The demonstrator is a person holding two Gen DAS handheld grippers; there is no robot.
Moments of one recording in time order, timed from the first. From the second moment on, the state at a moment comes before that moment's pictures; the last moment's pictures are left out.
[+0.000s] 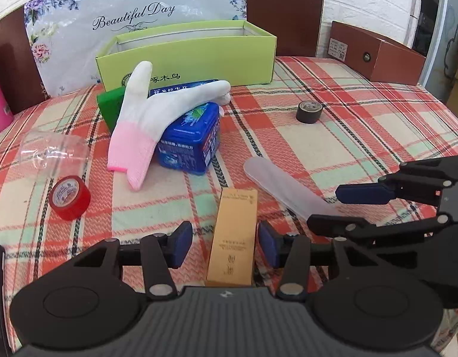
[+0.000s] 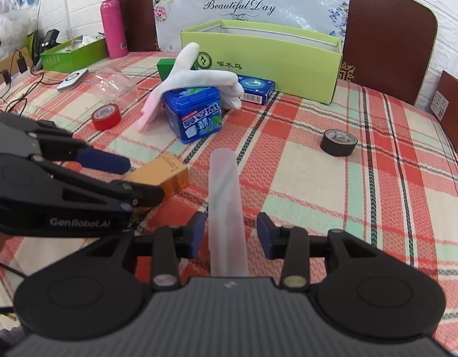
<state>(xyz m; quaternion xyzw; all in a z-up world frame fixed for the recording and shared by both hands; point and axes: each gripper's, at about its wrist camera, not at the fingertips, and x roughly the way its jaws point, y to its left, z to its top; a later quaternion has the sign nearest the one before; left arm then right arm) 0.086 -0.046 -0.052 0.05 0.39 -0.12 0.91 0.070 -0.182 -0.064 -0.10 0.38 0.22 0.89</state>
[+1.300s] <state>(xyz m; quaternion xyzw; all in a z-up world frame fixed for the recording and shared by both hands) 0.100 -0.028 0.026 -0.01 0.33 -0.18 0.93 0.092 -0.205 -0.002 -0.04 0.31 0.27 0.91</state>
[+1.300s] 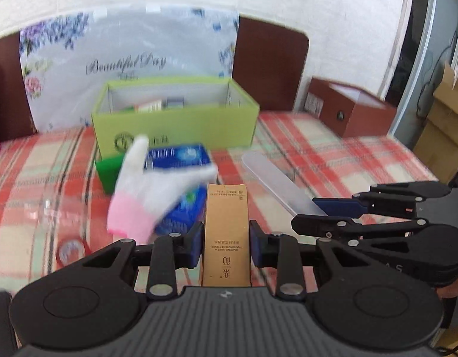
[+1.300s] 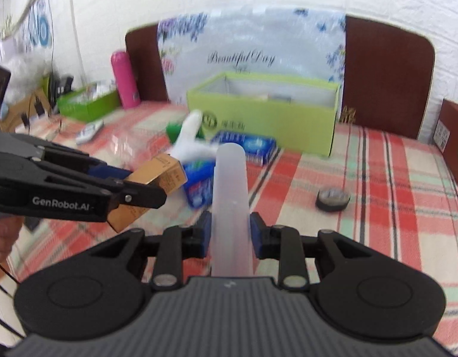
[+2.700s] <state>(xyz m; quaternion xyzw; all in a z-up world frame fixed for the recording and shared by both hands) 0.346 -0.012 0.045 0.00 0.29 -0.01 0.96 0.338 -0.176 -0.001 0.00 0.26 0.21 0.94</state>
